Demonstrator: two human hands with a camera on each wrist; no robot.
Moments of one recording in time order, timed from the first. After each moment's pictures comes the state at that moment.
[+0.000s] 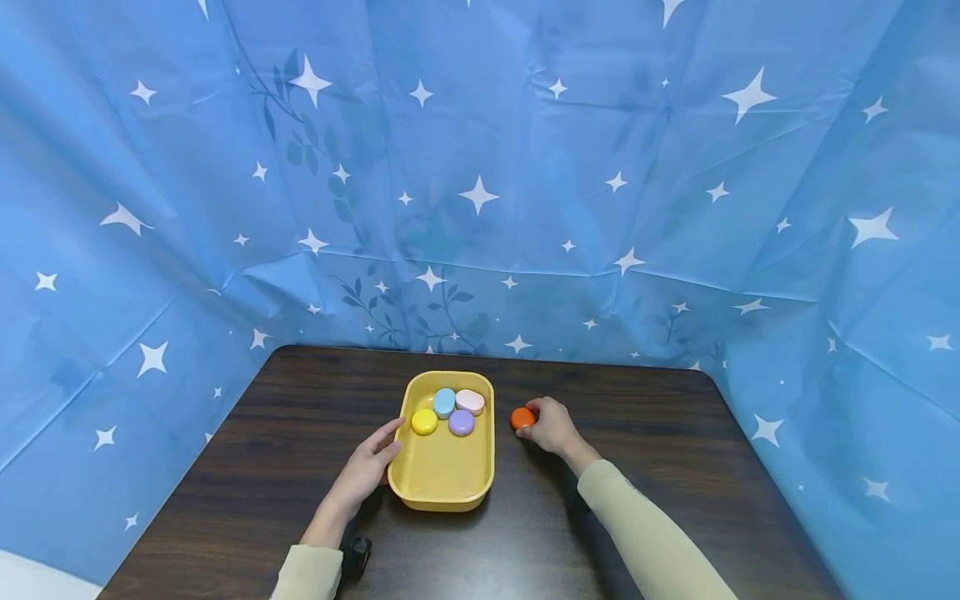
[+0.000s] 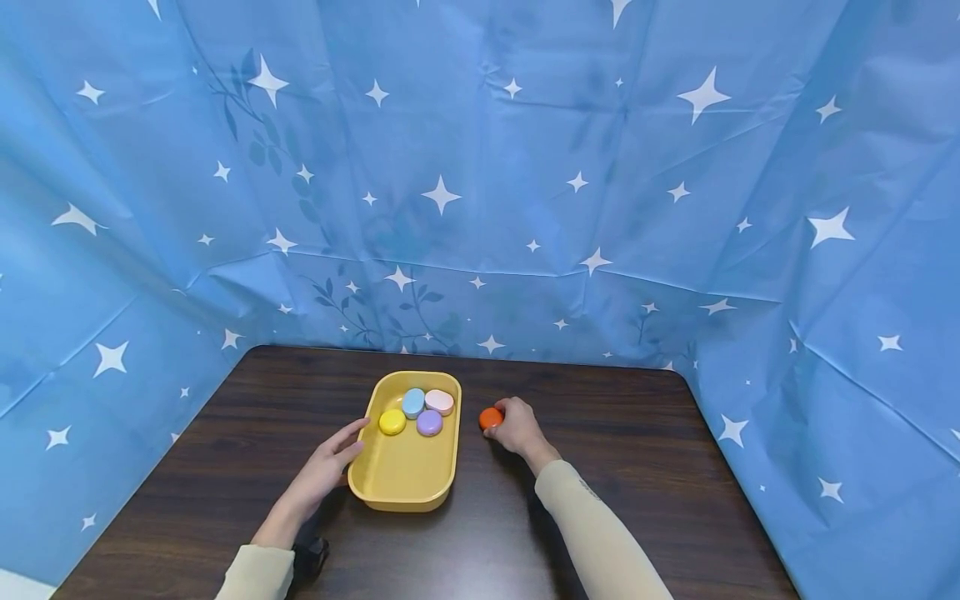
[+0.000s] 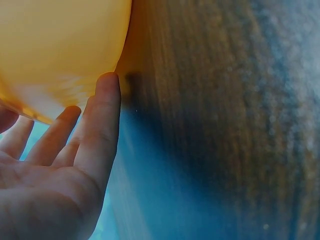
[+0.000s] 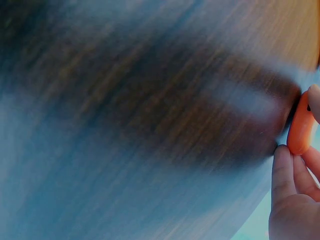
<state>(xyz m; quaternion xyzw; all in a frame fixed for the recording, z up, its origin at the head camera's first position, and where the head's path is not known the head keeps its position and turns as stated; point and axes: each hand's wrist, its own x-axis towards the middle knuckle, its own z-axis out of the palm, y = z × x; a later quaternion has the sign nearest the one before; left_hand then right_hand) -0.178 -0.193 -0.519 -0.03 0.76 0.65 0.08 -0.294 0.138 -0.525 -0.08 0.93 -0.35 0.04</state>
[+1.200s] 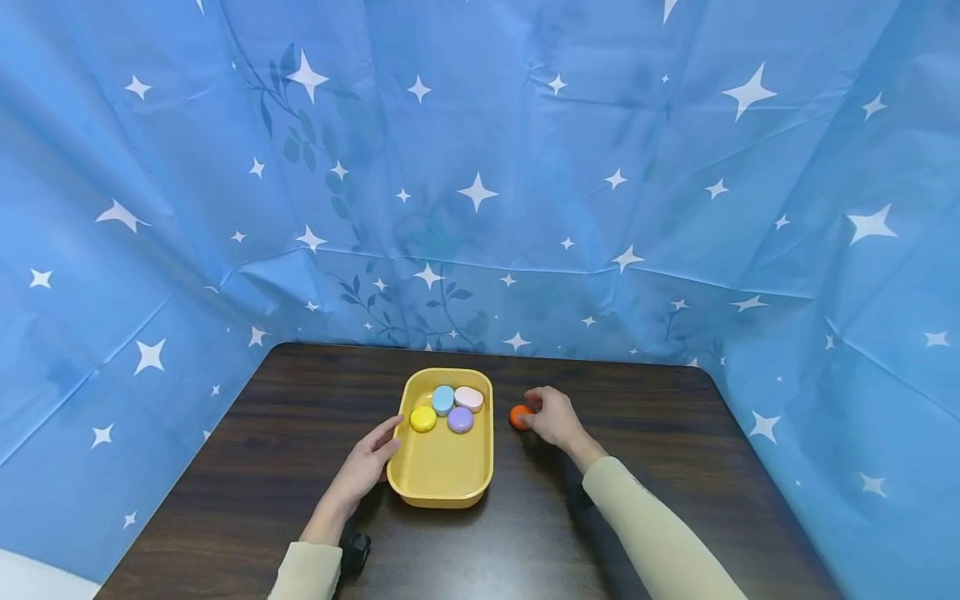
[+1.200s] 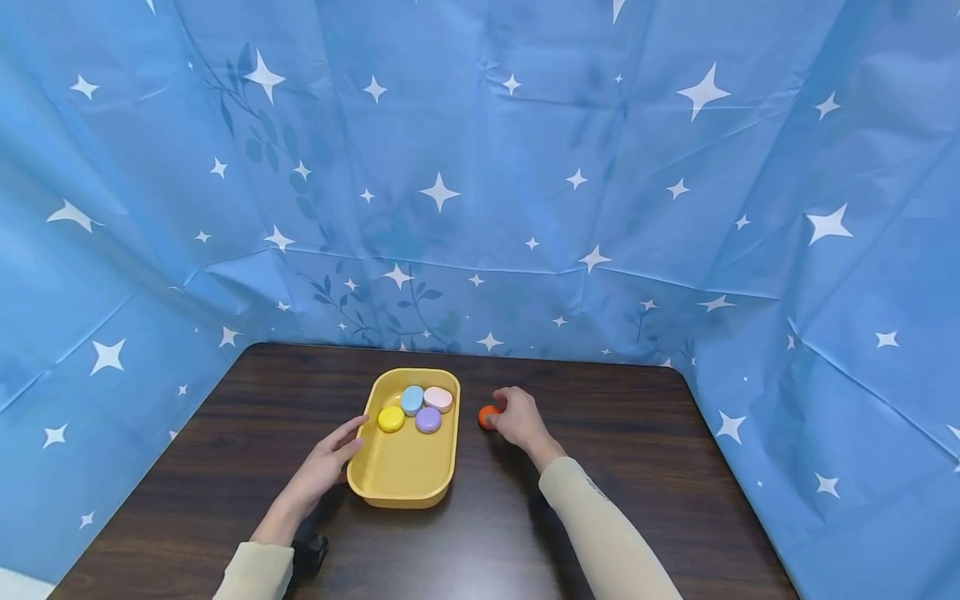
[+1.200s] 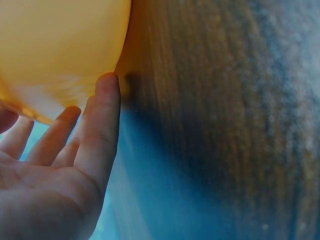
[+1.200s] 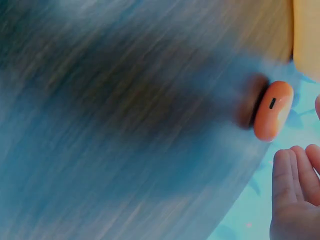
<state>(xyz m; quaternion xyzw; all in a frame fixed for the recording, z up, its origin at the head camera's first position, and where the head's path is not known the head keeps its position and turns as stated) -0.178 -0.192 -0.516 -0.04 0.76 0.64 0.08 -0.292 0.142 -0.507 -0.10 0.92 -0.38 0.02</state>
